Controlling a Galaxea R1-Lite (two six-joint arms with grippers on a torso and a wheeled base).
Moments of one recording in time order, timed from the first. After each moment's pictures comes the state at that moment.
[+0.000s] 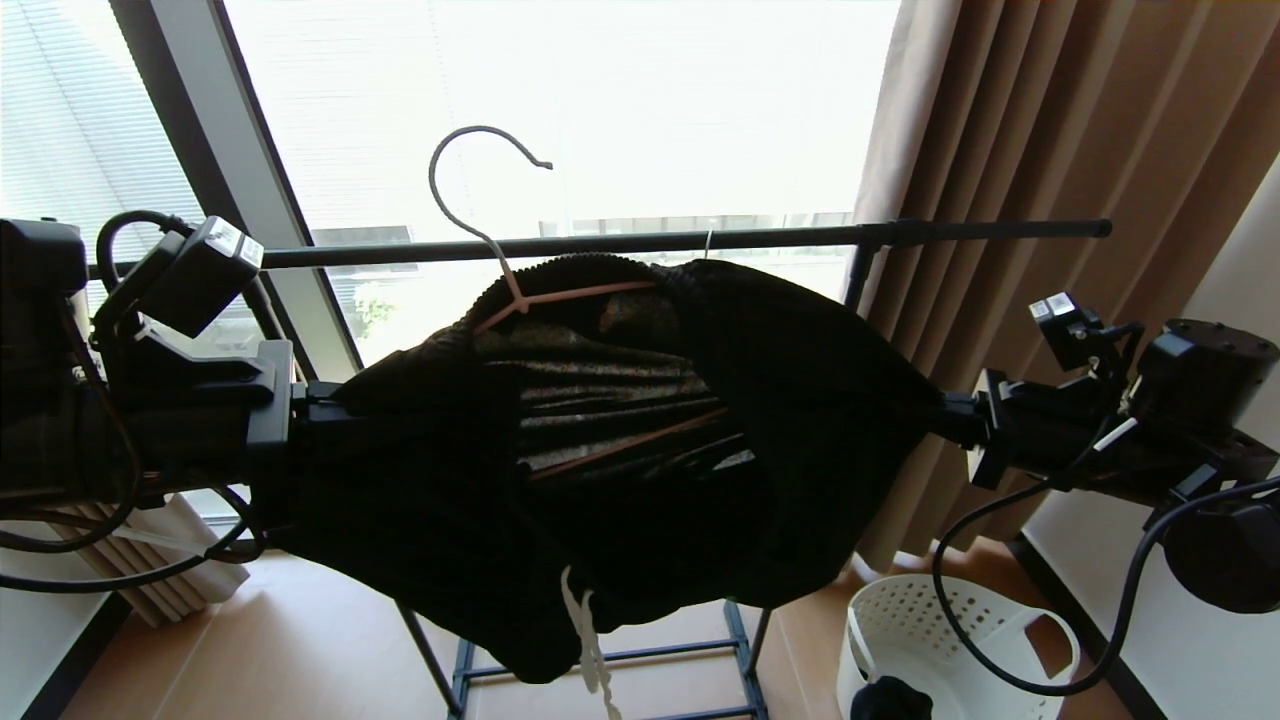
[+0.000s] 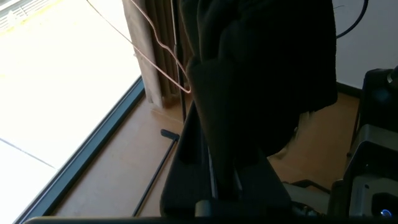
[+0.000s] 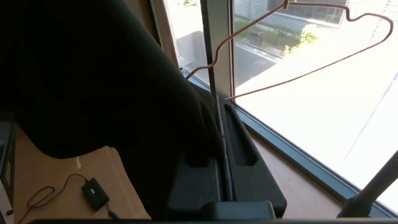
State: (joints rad) left arm -0.12 1.42 -0.84 -0.21 -0.87 0.37; right arm 0.04 1.88 -0.66 -1.16 0.99 0.11
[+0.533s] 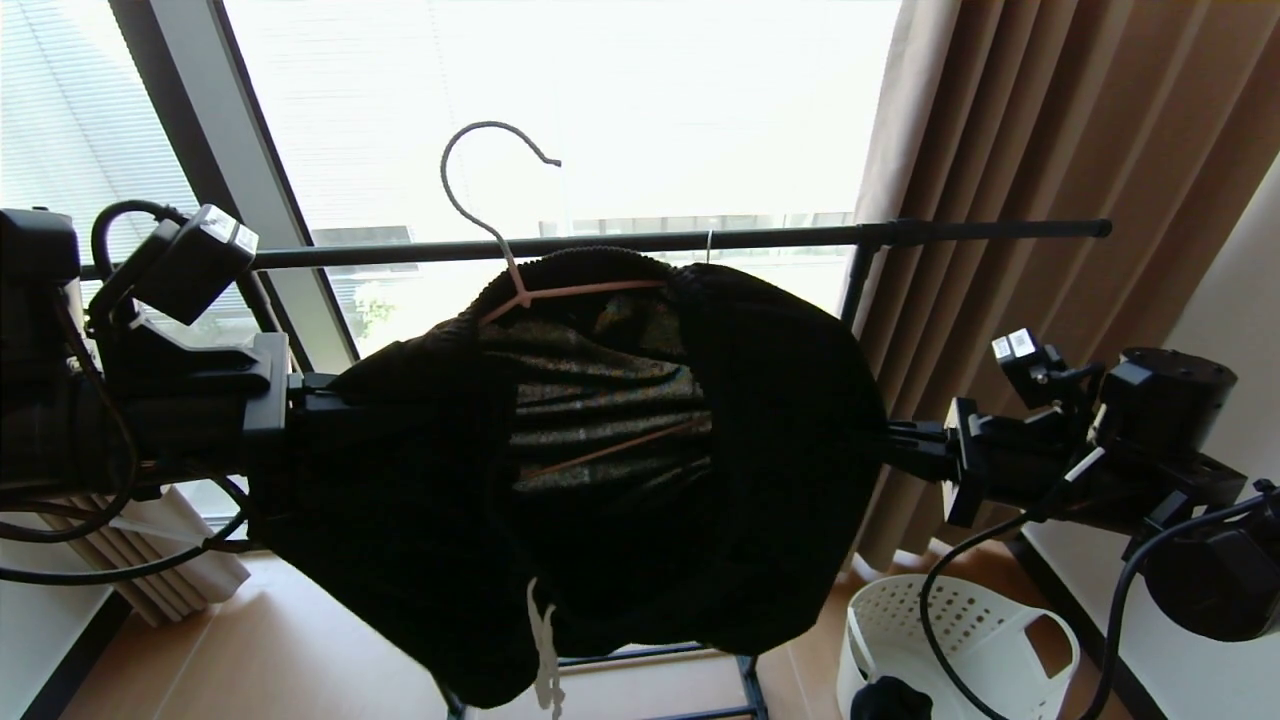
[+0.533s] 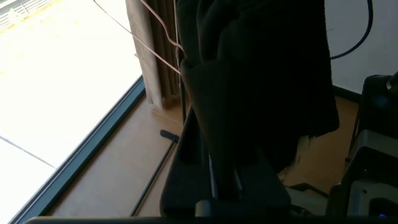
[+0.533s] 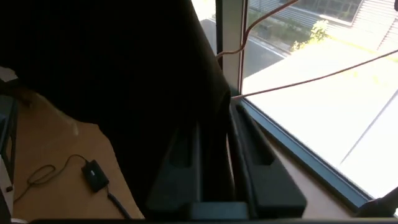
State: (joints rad) left arm -0.12 1.42 -0.85 -0.21 -0.87 0.33; right arm 0.11 1.90 -0.59 -1.16 0.98 0.00
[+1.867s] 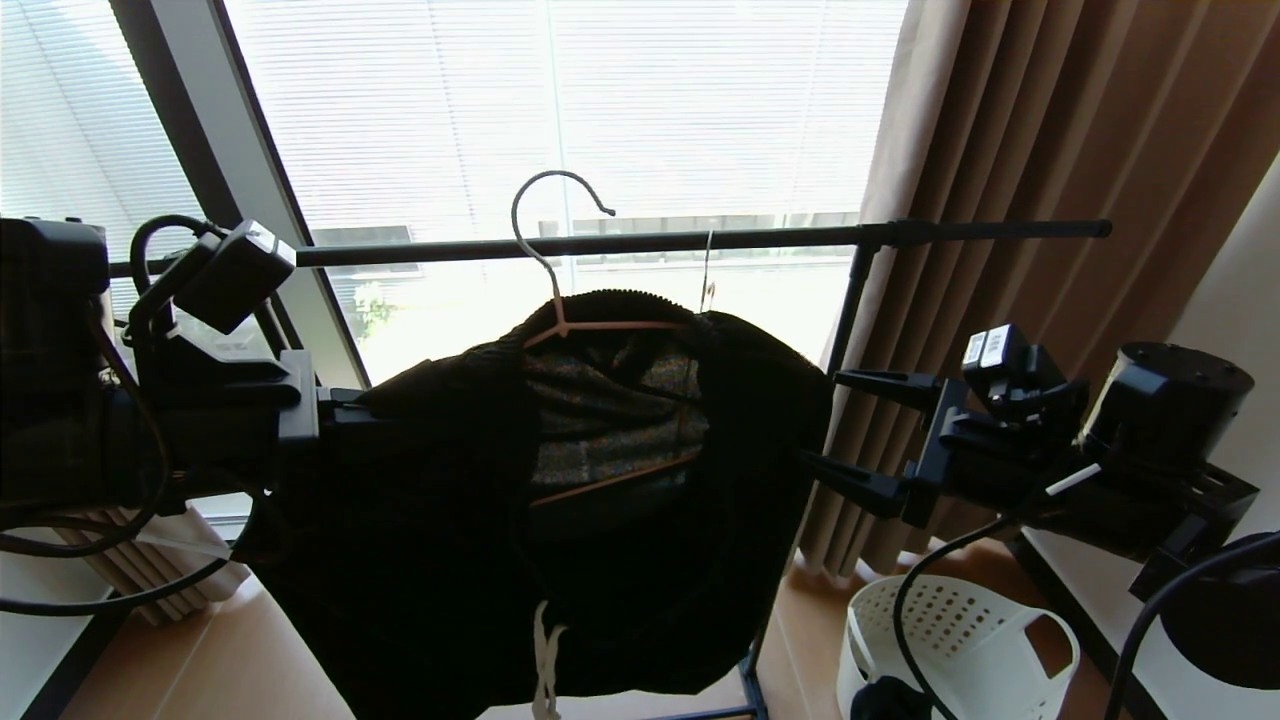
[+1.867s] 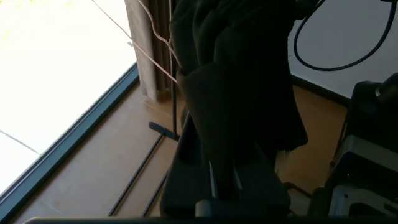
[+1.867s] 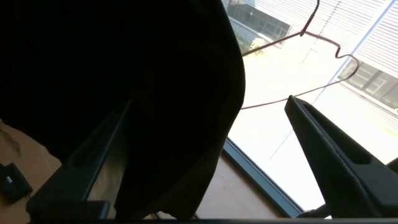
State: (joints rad) left arm -0.20 1.42 -0.84 -0.21 -0.79 0.25; right arm 0.29 1.80 -0.55 -1.16 0.64 -0.20
